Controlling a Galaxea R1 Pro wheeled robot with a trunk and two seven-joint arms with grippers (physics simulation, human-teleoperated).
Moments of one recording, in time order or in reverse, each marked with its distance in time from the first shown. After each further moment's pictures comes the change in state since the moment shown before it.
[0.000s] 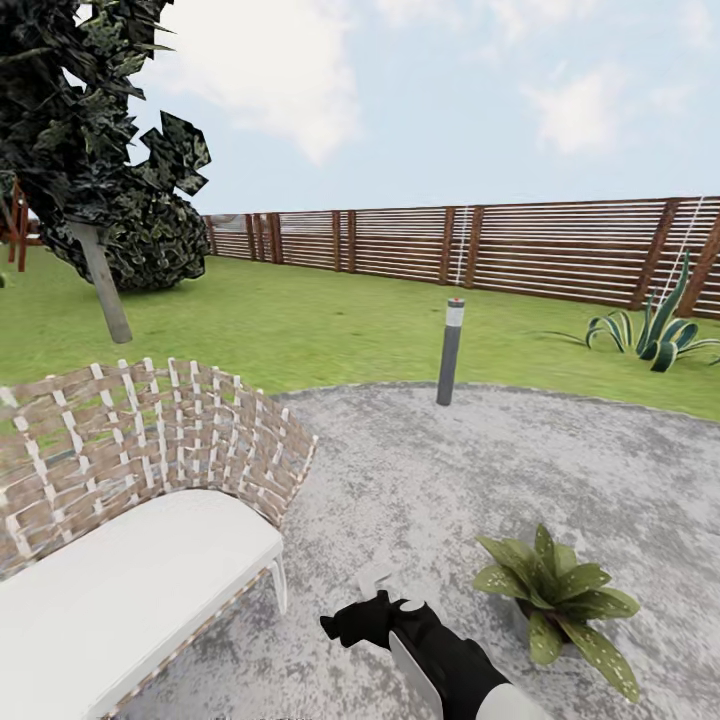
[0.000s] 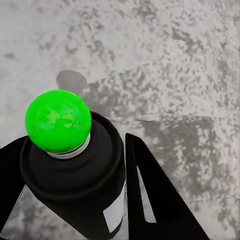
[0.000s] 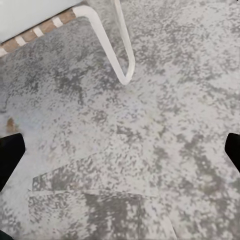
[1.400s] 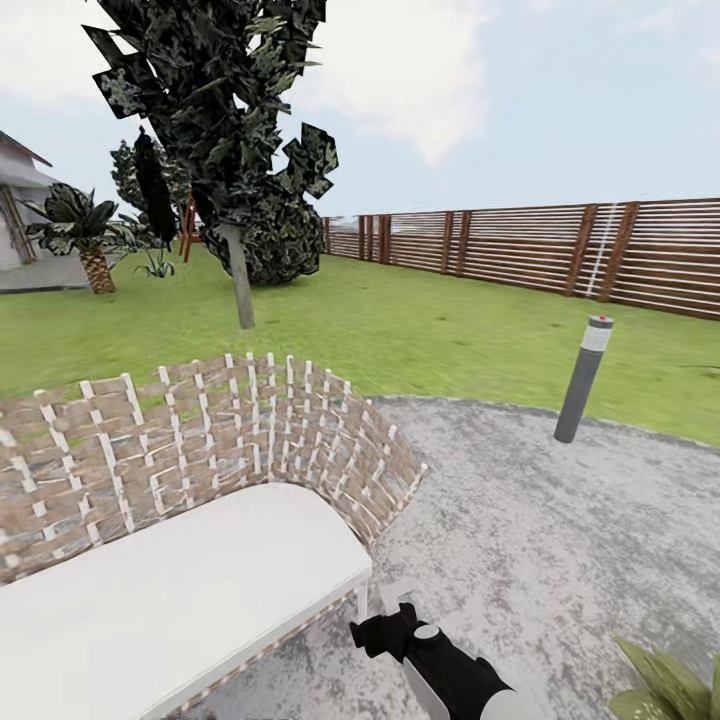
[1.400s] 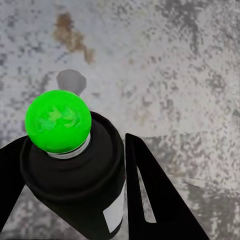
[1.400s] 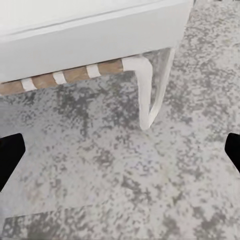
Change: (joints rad) left arm 0.000 -0.003 0.000 -0.008 0.000 0.000 0.000; right arm -0.024 0.000 -0.003 0.224 0.003 -0.216 -0.133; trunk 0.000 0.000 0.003
